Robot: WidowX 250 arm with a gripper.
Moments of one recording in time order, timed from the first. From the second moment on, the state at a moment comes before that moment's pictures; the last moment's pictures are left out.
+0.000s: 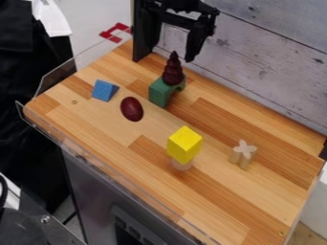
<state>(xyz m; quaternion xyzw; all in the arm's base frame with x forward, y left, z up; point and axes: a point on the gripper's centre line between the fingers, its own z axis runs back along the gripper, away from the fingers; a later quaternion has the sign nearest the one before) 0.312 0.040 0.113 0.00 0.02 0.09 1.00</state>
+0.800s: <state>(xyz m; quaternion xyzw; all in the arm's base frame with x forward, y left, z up) 0.335 0.061 0.102 -0.03 0.04 0.12 0.99</state>
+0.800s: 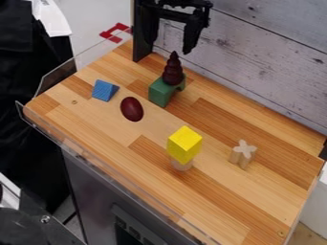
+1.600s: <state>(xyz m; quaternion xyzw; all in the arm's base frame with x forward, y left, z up) 0.339 0.057 0.081 -0.04 0.08 0.09 0.99</state>
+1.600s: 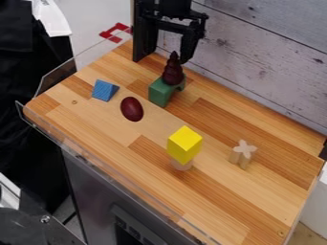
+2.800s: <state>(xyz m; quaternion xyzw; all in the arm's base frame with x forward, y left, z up) 0.347 0.054 0.057 -0.06 0.12 0.10 0.99</state>
